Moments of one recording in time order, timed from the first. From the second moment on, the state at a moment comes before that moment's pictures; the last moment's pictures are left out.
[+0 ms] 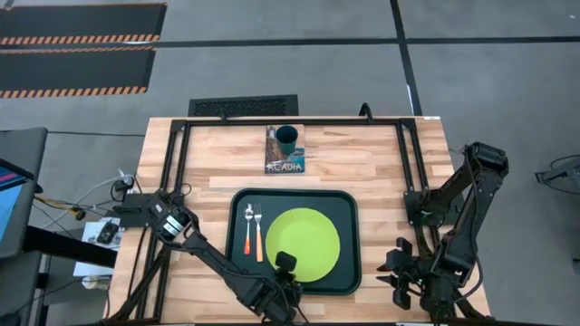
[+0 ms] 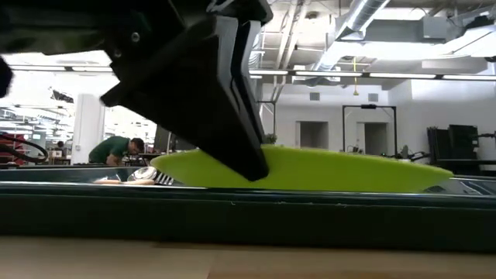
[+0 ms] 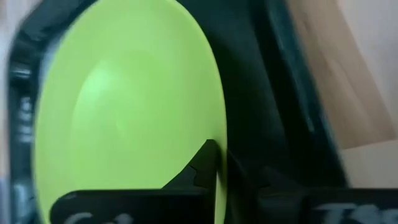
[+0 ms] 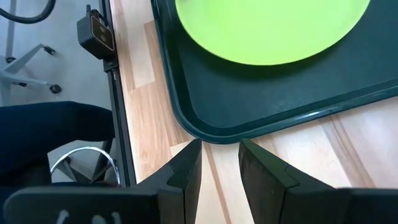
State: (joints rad) left arm -0.66 2.29 1.79 -0.76 -0.59 -0.19; right arm 1.14 1.39 0.99 -0.75 0.61 1.38
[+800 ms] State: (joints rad) left arm -0.66 2.29 1.79 -0.70 -0.56 -0.20; right arm 1.14 1.39 0.99 -0.75 0.61 1.38
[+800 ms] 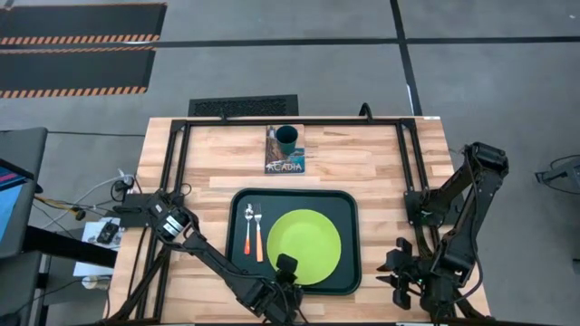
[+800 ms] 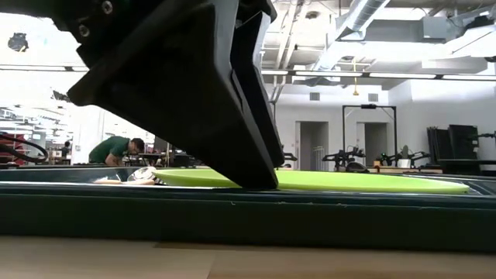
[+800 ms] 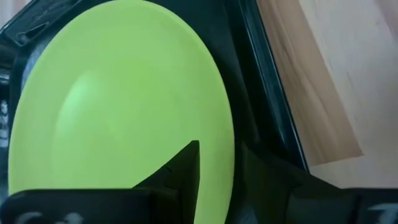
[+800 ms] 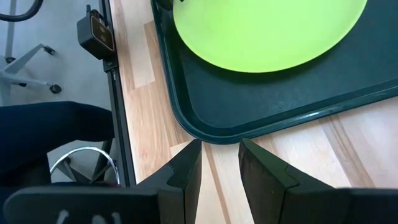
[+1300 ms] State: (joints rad) left arm -0.65 2.29 2.11 -1.12 -0.63 -0.26; right arm 1.14 1.39 0.99 -0.75 0.61 1.38
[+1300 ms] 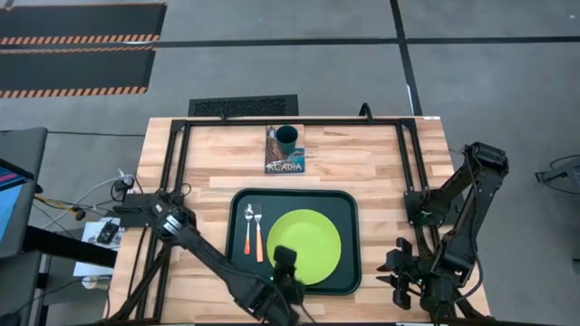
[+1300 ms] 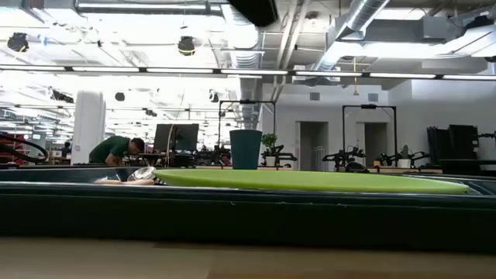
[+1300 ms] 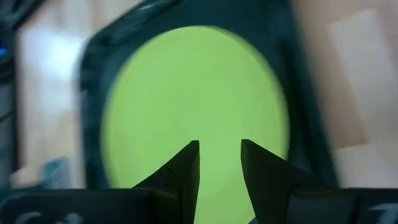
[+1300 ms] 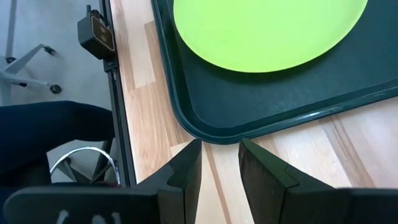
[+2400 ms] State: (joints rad) left arm 0.49 2.02 2.22 -1.15 -0.37 -0.31; right arm 1.13 1.39 0.99 -0.77 0.66 1.42
